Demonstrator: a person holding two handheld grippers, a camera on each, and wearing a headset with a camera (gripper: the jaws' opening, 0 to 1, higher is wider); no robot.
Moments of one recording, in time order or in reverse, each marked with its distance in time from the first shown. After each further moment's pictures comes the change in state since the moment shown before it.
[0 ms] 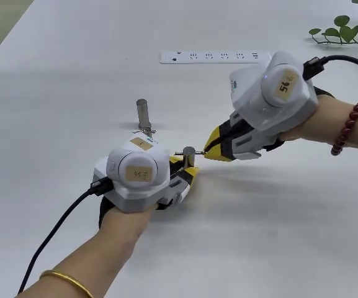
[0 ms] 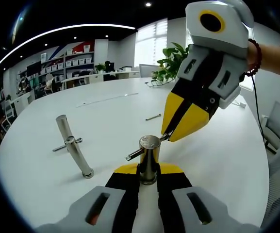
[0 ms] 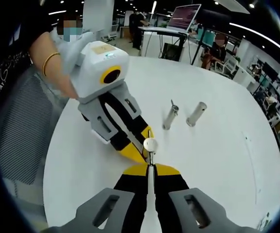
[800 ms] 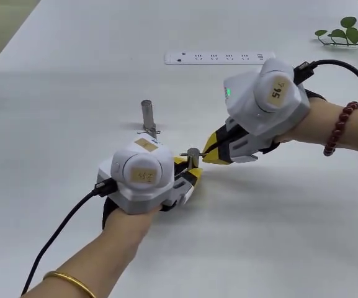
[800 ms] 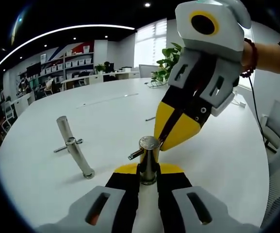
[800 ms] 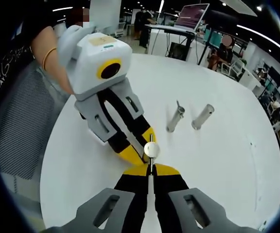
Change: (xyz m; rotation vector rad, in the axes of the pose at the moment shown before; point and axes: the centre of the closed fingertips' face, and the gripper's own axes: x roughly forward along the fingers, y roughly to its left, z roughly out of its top) left arm -0.001 0.000 0.001 0.007 -0.002 0.001; right arm 0.012 -0.002 0.003 -0.045 0.009 0.038
